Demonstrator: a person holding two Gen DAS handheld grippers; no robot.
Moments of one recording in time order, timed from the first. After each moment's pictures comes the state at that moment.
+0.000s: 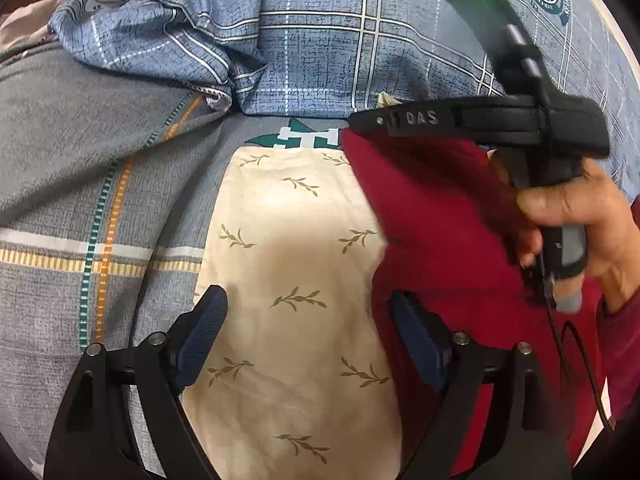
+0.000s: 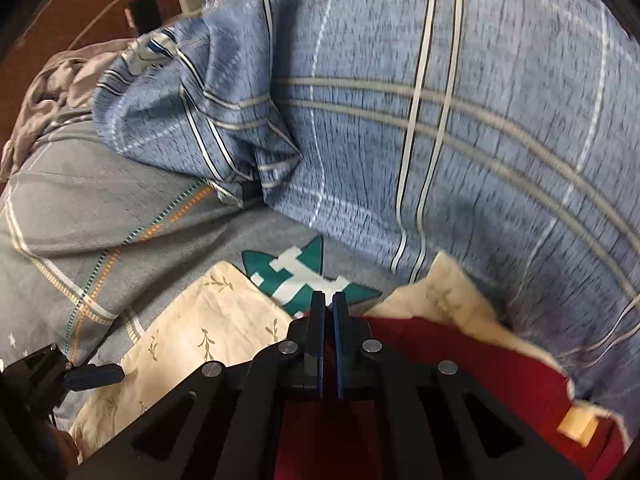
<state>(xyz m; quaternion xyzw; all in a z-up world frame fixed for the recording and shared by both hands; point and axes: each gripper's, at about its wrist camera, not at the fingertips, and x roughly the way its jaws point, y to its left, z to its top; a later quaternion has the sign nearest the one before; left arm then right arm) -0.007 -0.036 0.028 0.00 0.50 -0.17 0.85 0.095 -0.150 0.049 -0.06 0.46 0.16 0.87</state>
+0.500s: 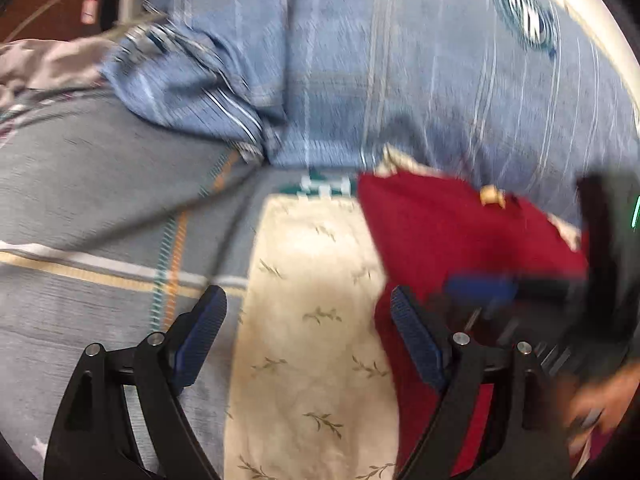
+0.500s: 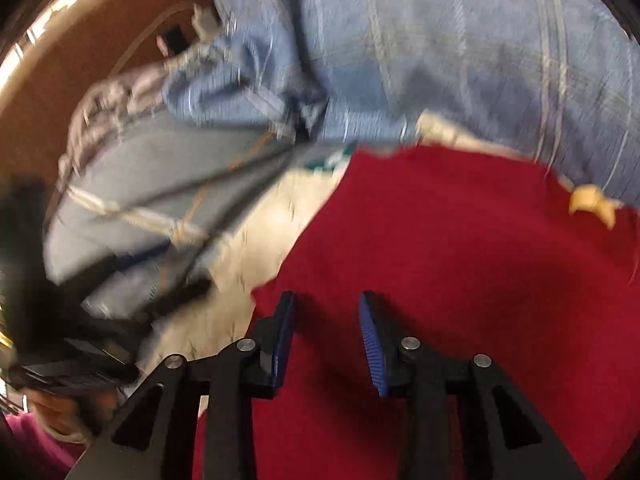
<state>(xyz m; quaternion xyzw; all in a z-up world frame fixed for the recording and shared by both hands) -0.027 -0.009 0.073 -0.01 0.43 -0.15 0.89 -0.027 -0.157 0.049 0.06 0.48 0.16 0.86</state>
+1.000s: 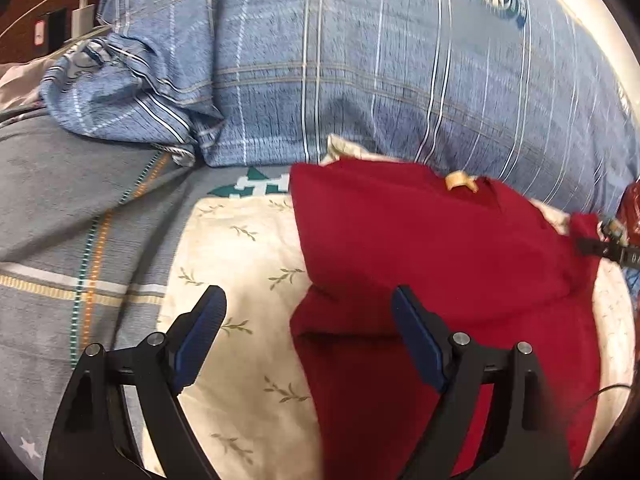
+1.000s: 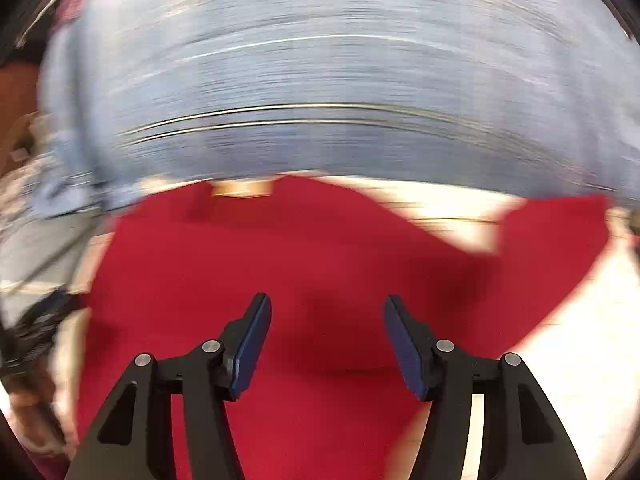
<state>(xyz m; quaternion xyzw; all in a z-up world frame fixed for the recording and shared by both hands) -0.023 -0.075 0.050 0.02 0.44 -0.19 0.88 -0.127 -0.376 0.111 0.09 0.46 -0.17 0.87</state>
